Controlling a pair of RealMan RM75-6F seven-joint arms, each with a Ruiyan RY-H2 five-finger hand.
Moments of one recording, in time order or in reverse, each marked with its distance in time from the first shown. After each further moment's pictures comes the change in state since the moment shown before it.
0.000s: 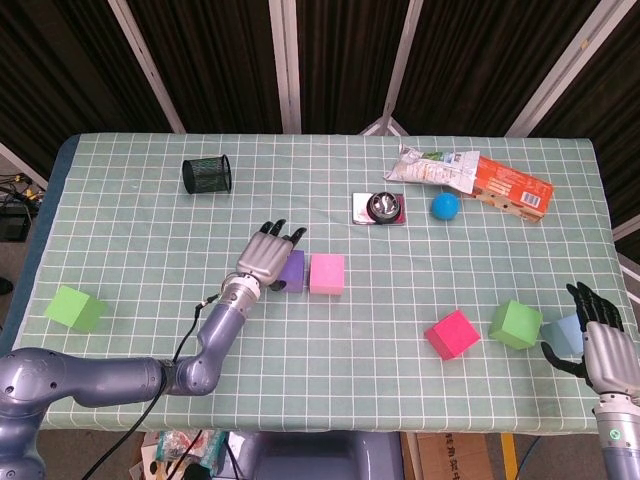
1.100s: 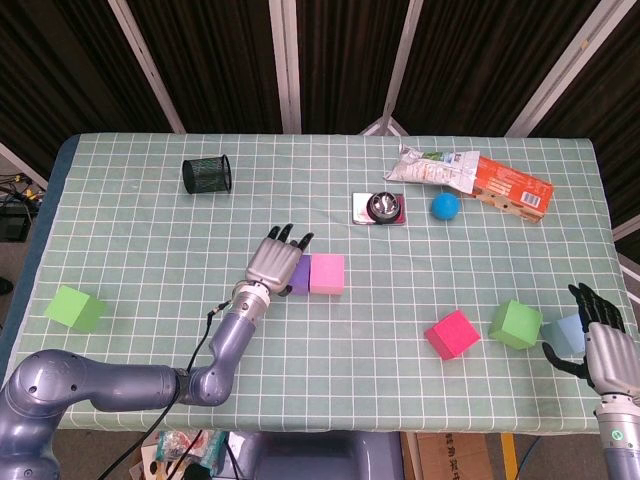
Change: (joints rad) left arm -0.022 -0.072 0.010 0.017 -0.002 0.078 0.060; right arm -0.003 0.004 0.001 -0.005 0.006 -0.003 0.018
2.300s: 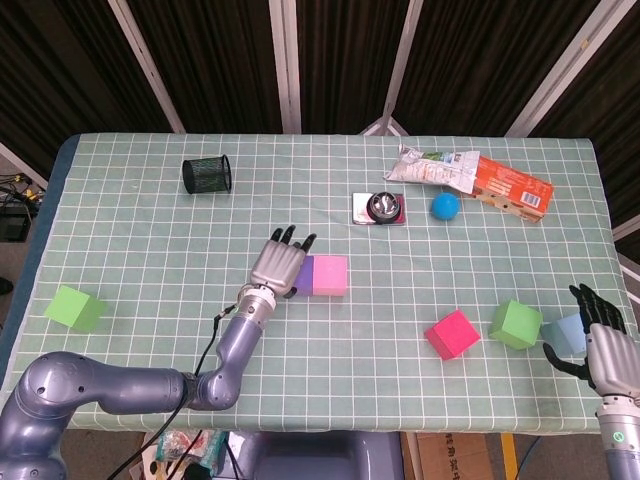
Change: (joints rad) left arm -0.003 -0.035 -0.026 -0.003 -0.029 0.029 0.036; right arm -0.005 0.004 -0.002 0.001 -0.006 0.002 0.014
